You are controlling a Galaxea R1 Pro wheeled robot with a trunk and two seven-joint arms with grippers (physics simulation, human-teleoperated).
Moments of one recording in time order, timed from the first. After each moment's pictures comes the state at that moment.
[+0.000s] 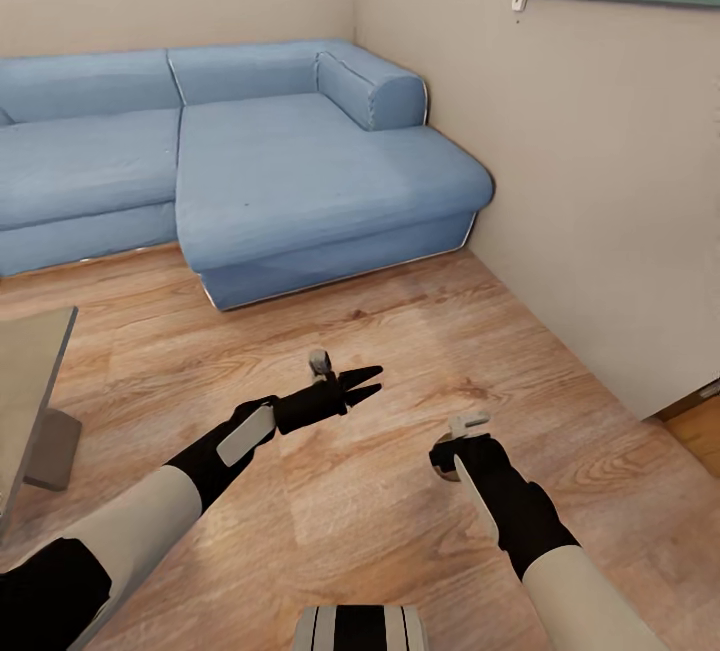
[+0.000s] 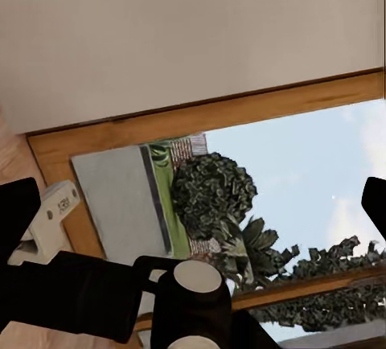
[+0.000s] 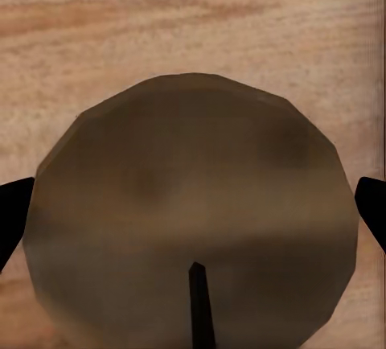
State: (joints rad) left arm -0.92 0.06 -0.72 -0.63 1.33 0.52 -0.94; right arm -0.63 0.03 0.21 -0.94 0.02 0.78 -0.15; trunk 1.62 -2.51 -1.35
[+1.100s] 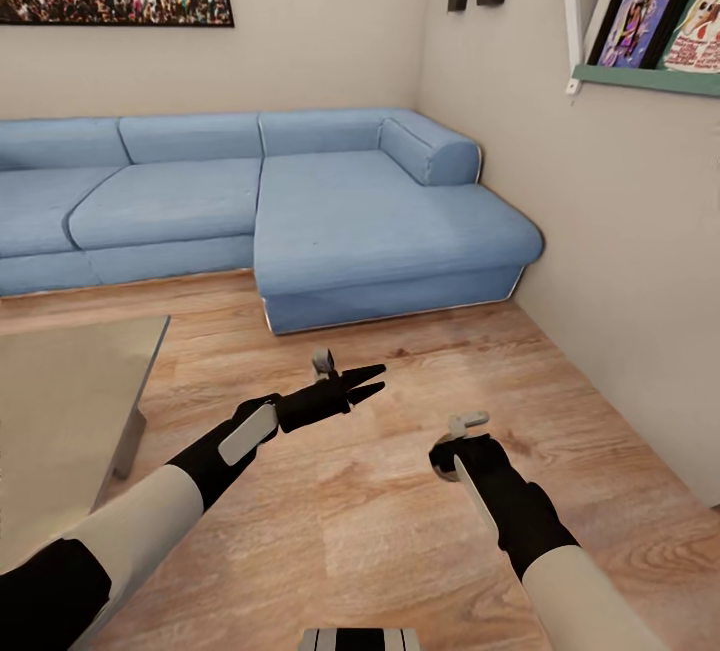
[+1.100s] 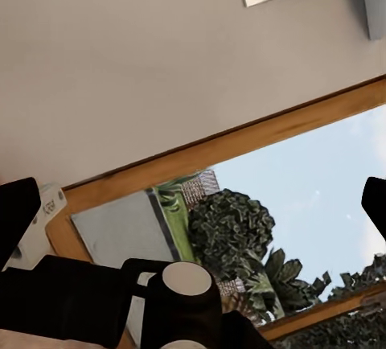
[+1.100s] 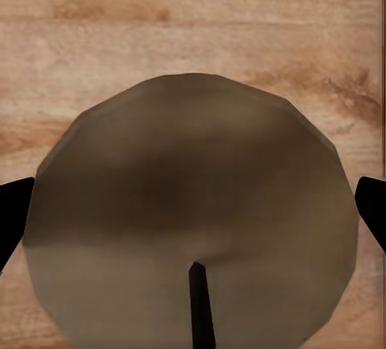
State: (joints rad) left arm -0.92 0.06 -0.72 -0.65 1.33 0.52 -0.93; right arm -0.63 0.03 0.21 -0.94 0.02 0.78 -0.15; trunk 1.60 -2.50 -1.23
